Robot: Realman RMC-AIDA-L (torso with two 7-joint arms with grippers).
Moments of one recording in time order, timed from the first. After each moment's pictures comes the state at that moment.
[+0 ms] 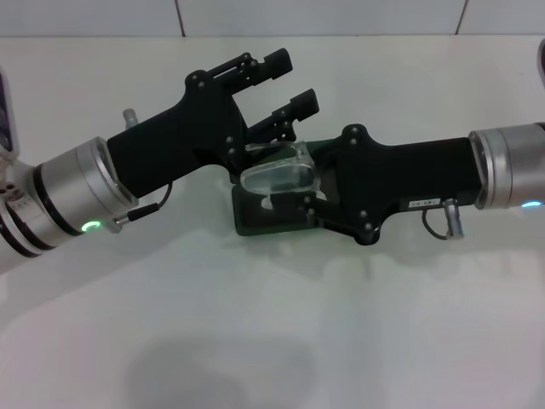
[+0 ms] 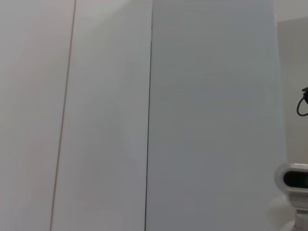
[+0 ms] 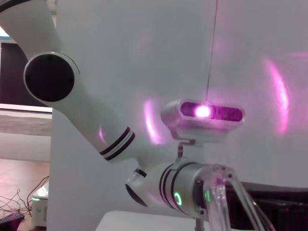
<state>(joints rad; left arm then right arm) -0.56 -2.09 1.06 0.29 1.20 1.65 -0.83 0.67 2.02 -1.38 -0.62 -1.36 -1.56 1.04</state>
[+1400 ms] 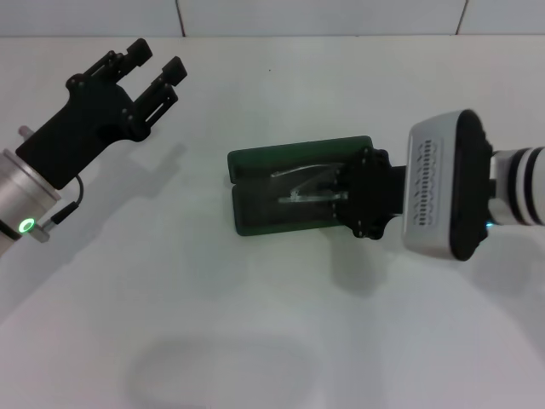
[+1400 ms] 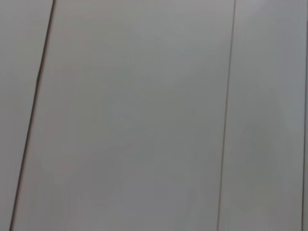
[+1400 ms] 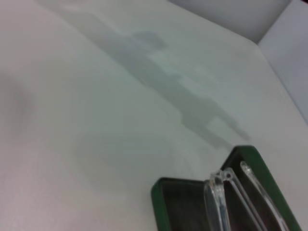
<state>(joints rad) -0.43 -2.07 1.05 0.29 0.96 1.42 -0.79 0.39 2.03 -1.82 -1.24 -1.99 -0.77 1.48</state>
